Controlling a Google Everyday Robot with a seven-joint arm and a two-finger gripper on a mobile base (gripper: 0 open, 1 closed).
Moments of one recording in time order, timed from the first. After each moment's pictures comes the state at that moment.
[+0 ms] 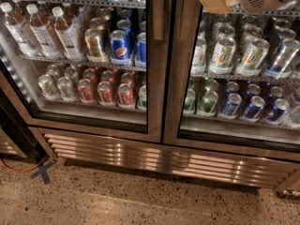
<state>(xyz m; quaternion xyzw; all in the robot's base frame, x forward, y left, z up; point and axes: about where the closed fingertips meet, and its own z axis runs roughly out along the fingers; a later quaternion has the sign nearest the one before) 0.565 -0.117 1.083 -0.47 0.70 0.00 0.53</state>
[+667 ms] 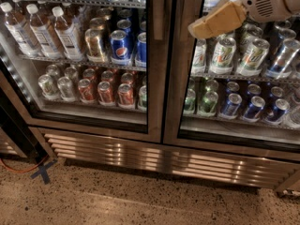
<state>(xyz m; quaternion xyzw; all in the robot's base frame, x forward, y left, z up) 0.559 -0.132 1.071 -0.44 0.72 0.02 0.54</state>
